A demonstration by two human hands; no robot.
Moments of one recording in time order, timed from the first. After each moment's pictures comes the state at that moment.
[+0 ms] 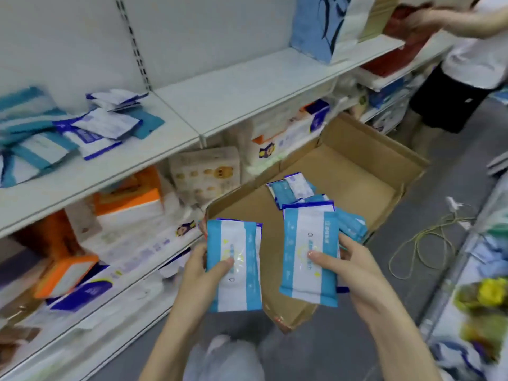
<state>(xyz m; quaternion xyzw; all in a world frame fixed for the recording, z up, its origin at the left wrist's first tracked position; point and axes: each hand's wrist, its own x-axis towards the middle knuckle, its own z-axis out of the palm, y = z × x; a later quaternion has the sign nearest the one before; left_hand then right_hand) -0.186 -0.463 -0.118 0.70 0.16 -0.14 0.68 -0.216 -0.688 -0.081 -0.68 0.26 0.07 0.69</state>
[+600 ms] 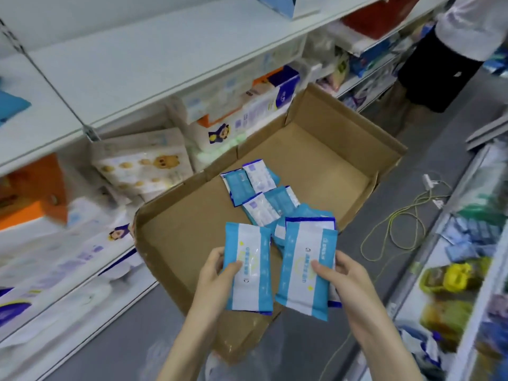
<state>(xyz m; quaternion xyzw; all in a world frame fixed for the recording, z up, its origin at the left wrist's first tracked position) -0.114 -0.641 -0.194 0.66 0.18 -0.23 0.69 -0.161 -0.840 -0.159 -0.64 0.37 0.07 0.67</state>
